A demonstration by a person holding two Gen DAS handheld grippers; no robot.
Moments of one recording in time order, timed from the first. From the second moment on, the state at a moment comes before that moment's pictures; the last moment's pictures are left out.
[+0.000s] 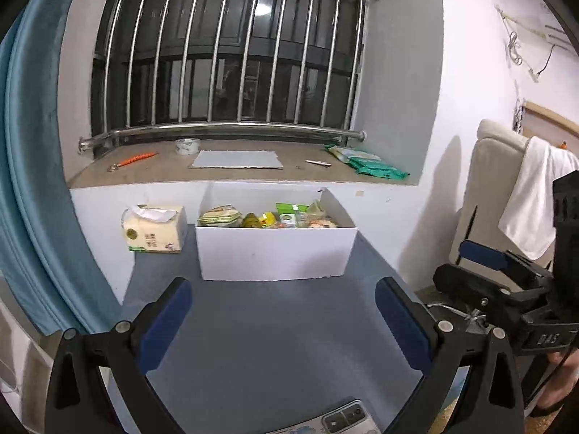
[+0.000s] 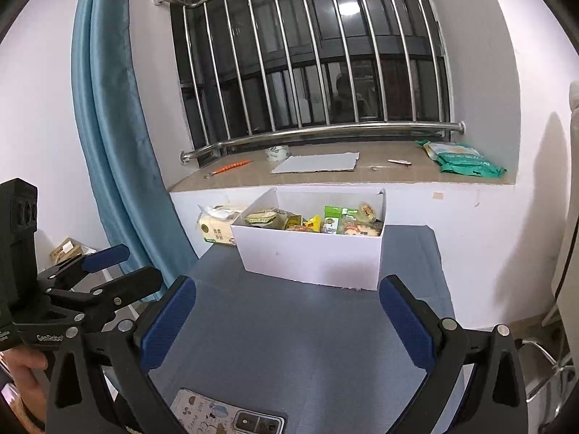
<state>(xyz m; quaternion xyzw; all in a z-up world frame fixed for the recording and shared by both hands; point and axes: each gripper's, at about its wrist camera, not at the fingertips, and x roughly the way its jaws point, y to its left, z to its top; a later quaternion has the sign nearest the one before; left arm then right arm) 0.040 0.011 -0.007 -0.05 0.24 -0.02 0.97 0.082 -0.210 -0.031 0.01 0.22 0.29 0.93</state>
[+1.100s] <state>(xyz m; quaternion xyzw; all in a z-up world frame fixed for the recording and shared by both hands) 0.040 0.011 -0.007 -0.05 0.24 -0.01 0.97 0.078 -0.207 -0.034 0.01 0.23 0.30 0.93</state>
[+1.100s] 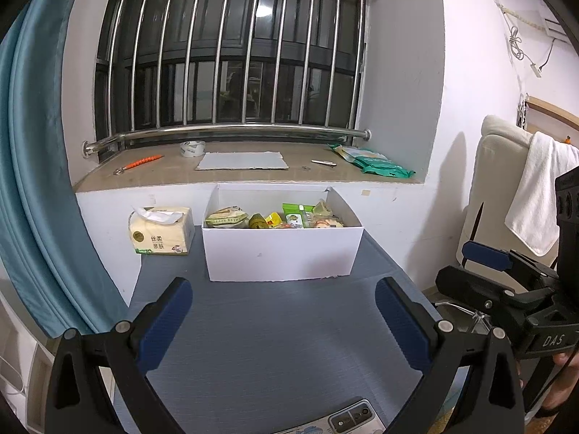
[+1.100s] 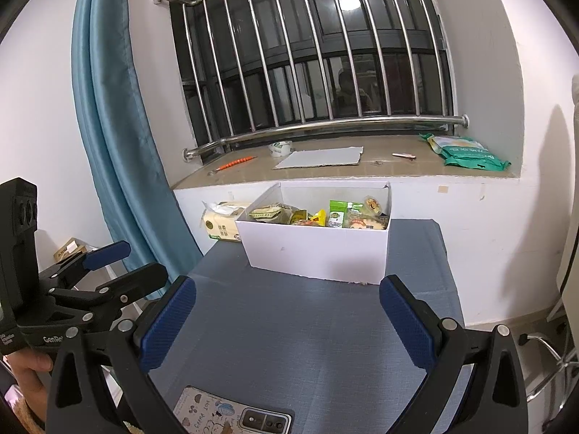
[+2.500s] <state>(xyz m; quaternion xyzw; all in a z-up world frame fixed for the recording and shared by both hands) 0.039 0.008 -0.008 -0.04 0.24 -0.01 0.97 0.078 -0.207 -0.034 0.01 0.23 0.30 0.93</state>
